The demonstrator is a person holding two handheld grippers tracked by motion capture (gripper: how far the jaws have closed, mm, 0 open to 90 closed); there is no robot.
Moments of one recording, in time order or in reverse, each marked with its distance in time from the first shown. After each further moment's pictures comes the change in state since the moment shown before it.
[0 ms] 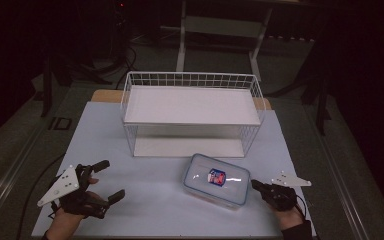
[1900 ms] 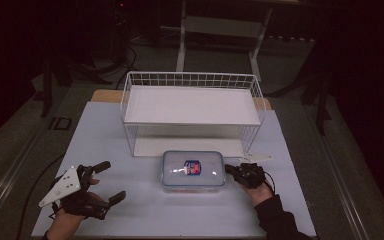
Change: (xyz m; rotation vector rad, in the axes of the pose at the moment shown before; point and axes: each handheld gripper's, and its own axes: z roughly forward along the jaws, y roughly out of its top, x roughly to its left) left arm 0.000 -0.002 0.001 0.010 -0.008 0.003; right arm 0.018 0.052 0.077 0.047 0.100 -0.049
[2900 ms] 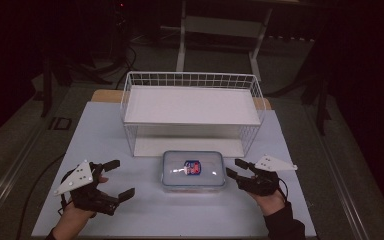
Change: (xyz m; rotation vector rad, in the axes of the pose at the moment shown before) left arm -0.004 0.012 0.023 0.080 -0.028 -0.061; right arm 0.026 0.015 -0.061 -0.215 0.031 -0.006
